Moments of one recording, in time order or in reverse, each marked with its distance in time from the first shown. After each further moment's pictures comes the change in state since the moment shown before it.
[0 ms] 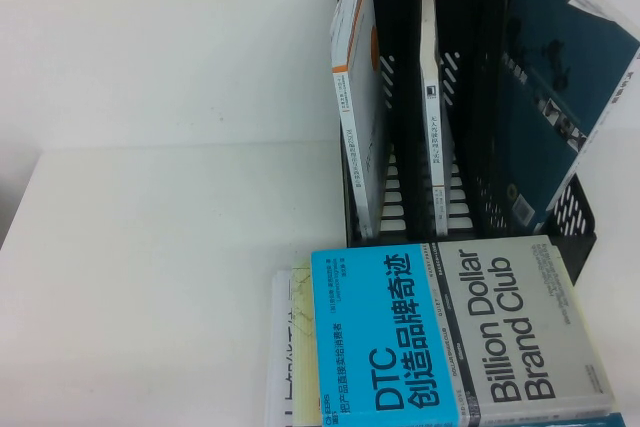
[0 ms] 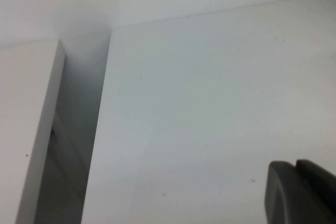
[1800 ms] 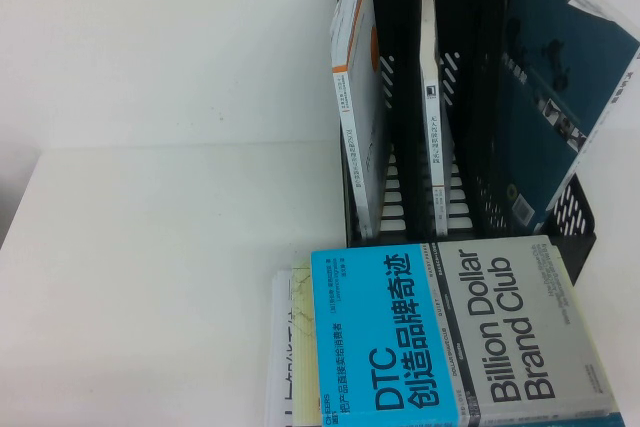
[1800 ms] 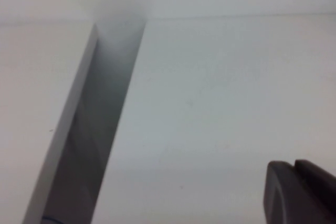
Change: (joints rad) right arm 0.082 0.338 -0.286 0.737 0.324 -0.719; left arm 0.101 0.000 0.002 -0.004 -0.006 -0.080
